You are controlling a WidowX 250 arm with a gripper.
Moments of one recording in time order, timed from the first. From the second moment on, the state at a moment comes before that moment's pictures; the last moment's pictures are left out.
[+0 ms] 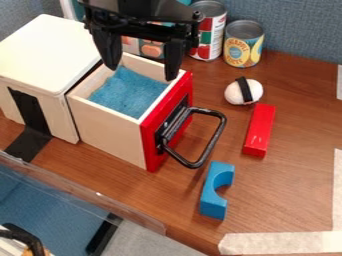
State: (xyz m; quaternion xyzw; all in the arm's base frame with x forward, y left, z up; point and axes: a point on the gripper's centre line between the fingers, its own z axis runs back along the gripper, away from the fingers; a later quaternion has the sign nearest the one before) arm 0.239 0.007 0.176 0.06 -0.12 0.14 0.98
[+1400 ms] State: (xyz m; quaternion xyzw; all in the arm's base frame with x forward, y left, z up) arm 0.210 -0.033 0.112 0.05 -0.15 0.08 0.98
